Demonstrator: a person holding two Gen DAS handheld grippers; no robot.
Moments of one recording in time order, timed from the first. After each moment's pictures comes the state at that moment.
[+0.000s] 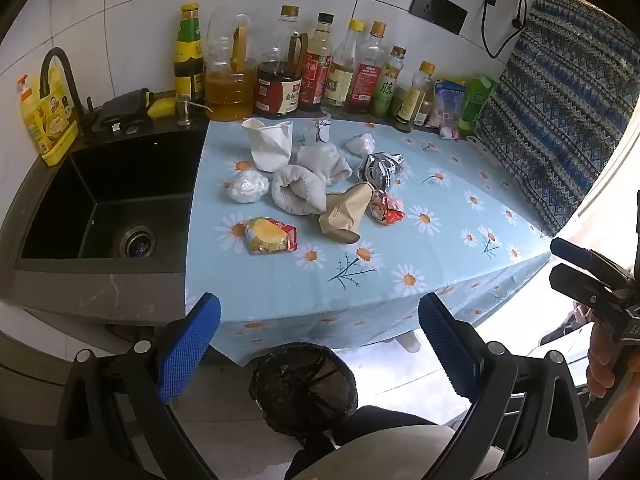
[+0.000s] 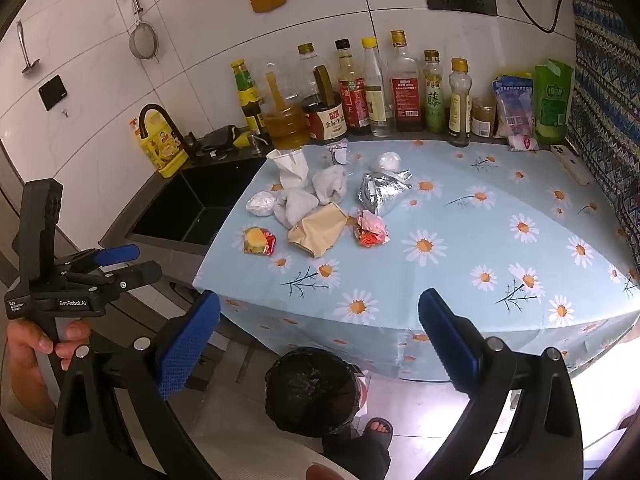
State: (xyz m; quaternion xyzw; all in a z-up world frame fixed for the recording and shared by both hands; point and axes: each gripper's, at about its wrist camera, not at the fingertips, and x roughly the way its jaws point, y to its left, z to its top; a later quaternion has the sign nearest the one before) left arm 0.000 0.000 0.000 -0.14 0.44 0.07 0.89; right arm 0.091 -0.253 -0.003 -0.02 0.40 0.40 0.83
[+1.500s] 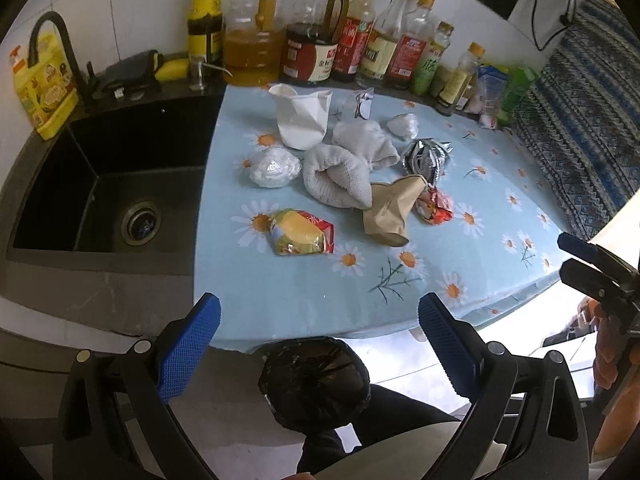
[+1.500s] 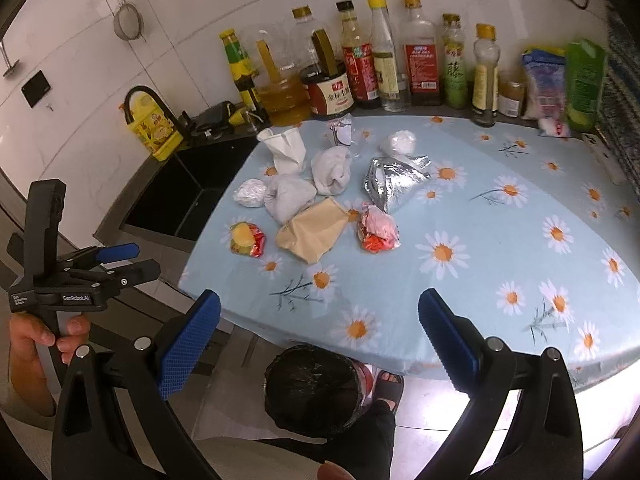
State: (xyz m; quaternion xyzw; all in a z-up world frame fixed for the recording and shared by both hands) left arm 0.057 0.047 -0.040 -0.15 0.49 0.10 0.85; right arm 0.171 -0.203 -0.040 -0.04 0.45 0.42 0.79
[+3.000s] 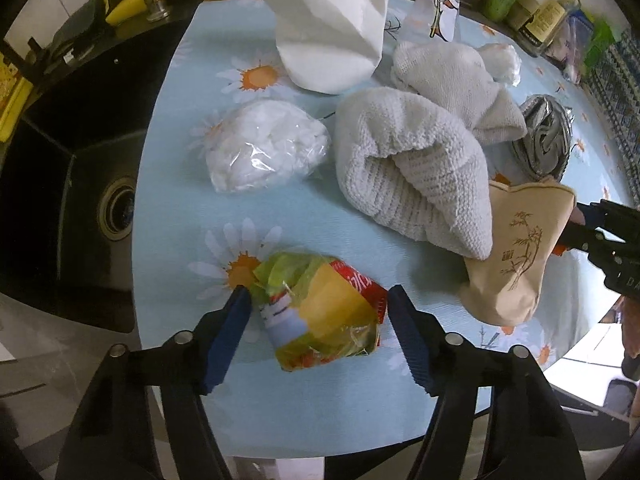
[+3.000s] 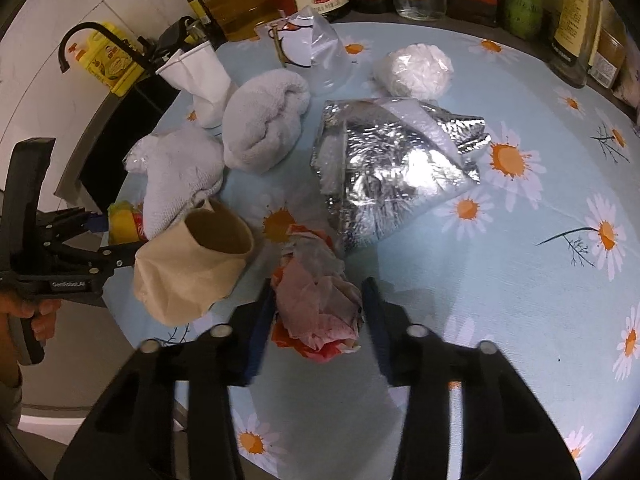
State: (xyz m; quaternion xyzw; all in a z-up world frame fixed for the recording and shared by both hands) left arm 0.192 0.088 -0.156 -0.13 0.62 0.13 0.76; right arm 0.309 -0.112 -0.158 -0.12 0.55 0.44 0.70
